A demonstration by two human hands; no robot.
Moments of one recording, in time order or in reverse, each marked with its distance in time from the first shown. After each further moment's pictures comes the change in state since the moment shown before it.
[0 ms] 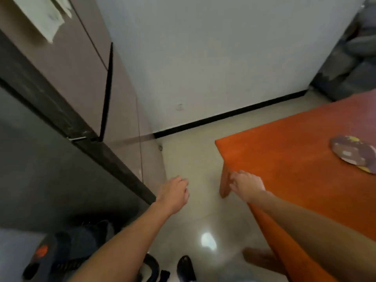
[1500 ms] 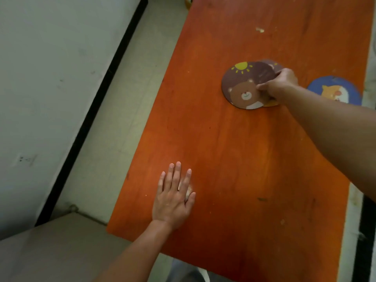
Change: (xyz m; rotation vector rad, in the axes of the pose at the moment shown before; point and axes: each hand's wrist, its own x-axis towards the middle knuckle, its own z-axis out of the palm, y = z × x) left_hand 0.334 0.201 0.148 0.233 -0.239 0.857; right_hand 0.063 0.491 -0.028 0.992 0.434 1.594
